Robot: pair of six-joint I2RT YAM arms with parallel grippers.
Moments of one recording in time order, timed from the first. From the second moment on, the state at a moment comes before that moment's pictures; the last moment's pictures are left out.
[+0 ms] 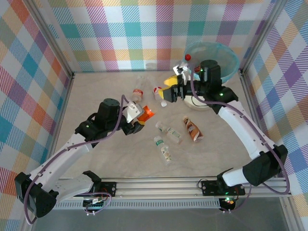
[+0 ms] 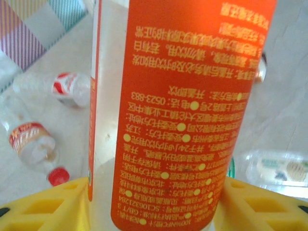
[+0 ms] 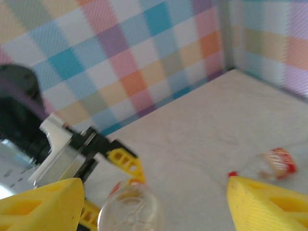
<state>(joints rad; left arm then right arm) -0.58 1.05 0.97 -0.48 0.24 0.34 0.46 1.42 1.45 -0.37 -0.87 0.05</state>
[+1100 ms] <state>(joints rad) -0.58 1.10 1.12 -0.43 0.38 0.19 0.56 1.52 1.59 -0.59 -0.98 -0.15</state>
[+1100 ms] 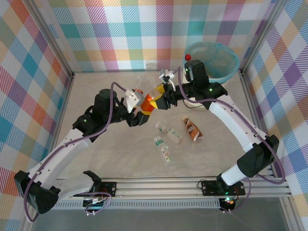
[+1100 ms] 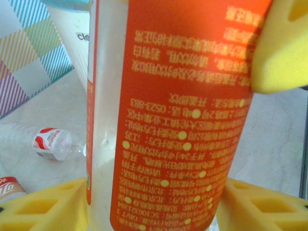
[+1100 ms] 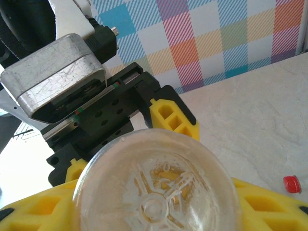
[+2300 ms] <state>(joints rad) -0.58 1.08 1.14 -0.40 0.14 0.18 0.20 1.61 1.95 -0.92 0.21 -0.05</state>
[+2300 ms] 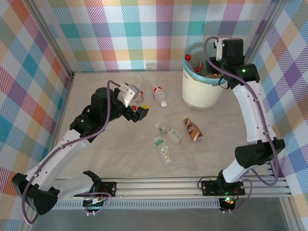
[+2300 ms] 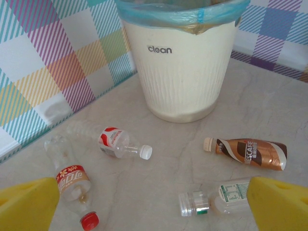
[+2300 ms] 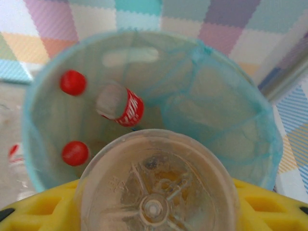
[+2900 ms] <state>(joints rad) -0.58 1.11 1.13 -0.40 0.14 0.18 0.12 1.80 1.90 -0.86 0.19 0.03</state>
